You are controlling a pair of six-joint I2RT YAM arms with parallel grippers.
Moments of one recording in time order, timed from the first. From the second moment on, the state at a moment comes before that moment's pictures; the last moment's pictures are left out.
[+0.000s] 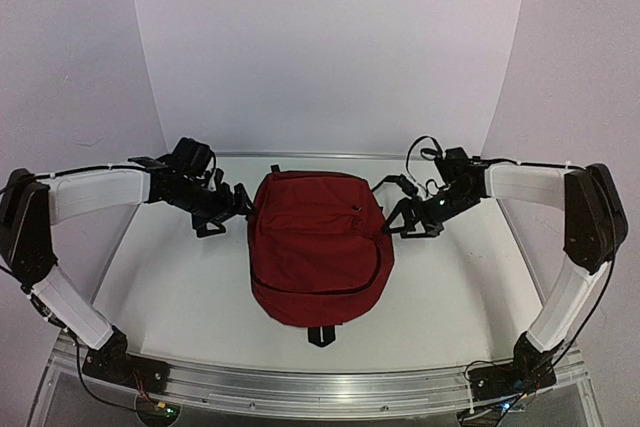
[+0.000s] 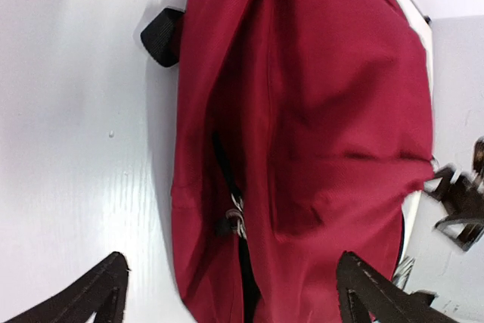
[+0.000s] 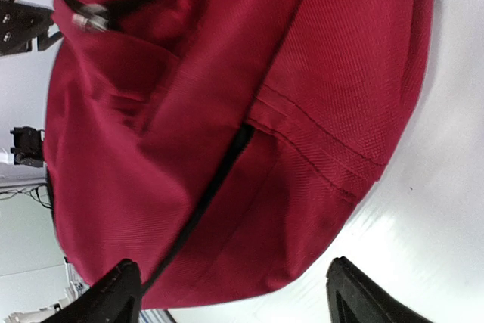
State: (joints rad) left arm -0.50 1.58 1.08 -0.44 0.29 -0.78; right arm 0.35 1.77 1.17 -0.56 -0.74 0.08
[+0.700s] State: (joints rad) left arm -0.40 1.48 1.39 -0.95 0.17 -0.63; right arm 0.03 1.41 1.29 -0.82 -0.59 -0.14
